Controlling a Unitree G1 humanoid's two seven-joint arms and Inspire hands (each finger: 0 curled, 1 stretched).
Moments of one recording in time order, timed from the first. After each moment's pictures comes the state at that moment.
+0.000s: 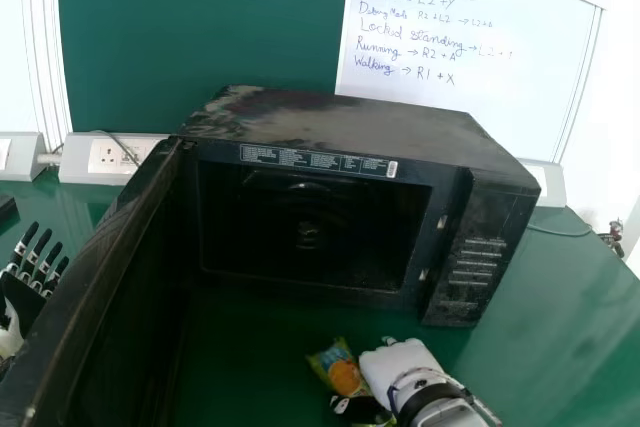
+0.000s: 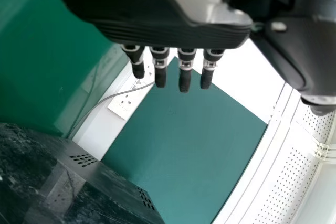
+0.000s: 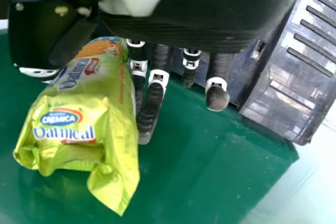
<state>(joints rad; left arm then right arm) 0.23 0.22 0.60 -0.37 -0.84 0.31 -0.12 0.02 -0.36 0.28 -0.64 -1.51 0.00 1.08</state>
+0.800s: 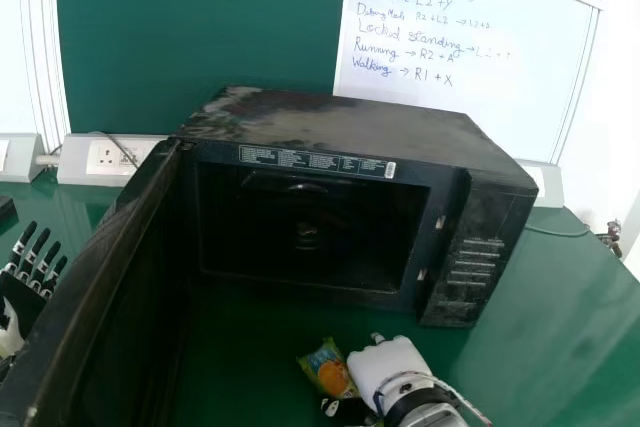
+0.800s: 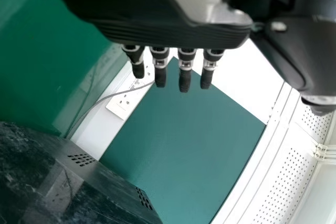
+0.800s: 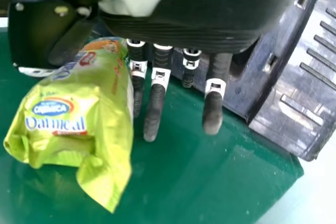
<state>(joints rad) 0.23 0.22 0.60 -0.39 -0.85 0.31 -0.11 0.02 -0.36 0.35 -0.60 -1.60 -0.03 1.00</state>
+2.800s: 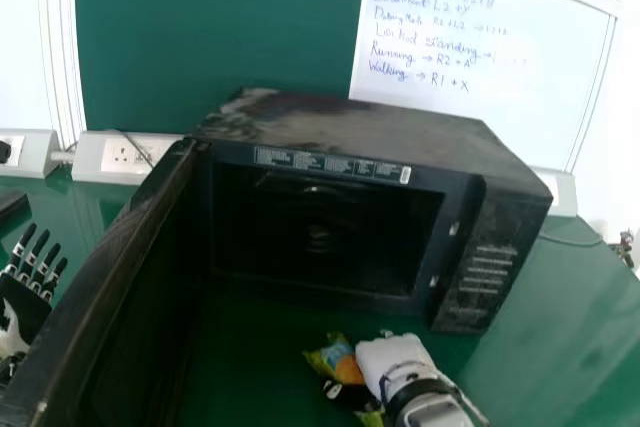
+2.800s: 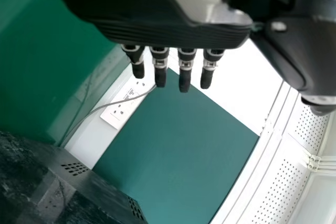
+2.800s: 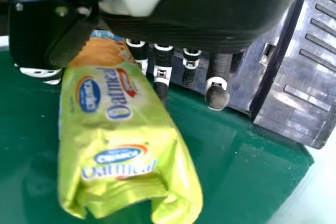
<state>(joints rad) 0.24 0.22 0.59 -0.39 -0.86 0.31 -0.09 -0.01 -0.31 0.35 -0.57 -1.57 0.13 1.04</state>
